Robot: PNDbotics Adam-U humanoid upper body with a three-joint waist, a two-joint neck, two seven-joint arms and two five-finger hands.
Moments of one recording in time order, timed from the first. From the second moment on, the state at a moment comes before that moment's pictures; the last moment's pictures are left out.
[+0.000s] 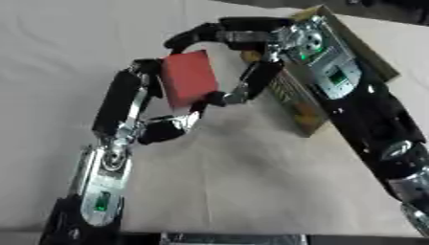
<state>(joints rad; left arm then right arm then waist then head) -0.58 -0.18 -0.25 -1.49 -0.98 -0.17 0.01 -0.73 -0.46 0.23 -1.65 0.17 -0.32 0.85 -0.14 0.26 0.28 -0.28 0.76</state>
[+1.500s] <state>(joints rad) -0.58 -0.18 -0.25 -1.48 -0.99 -0.19 0.02 -0.73 -0.46 0.24 -1.63 0.10 -0.27 0.89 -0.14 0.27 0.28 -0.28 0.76</state>
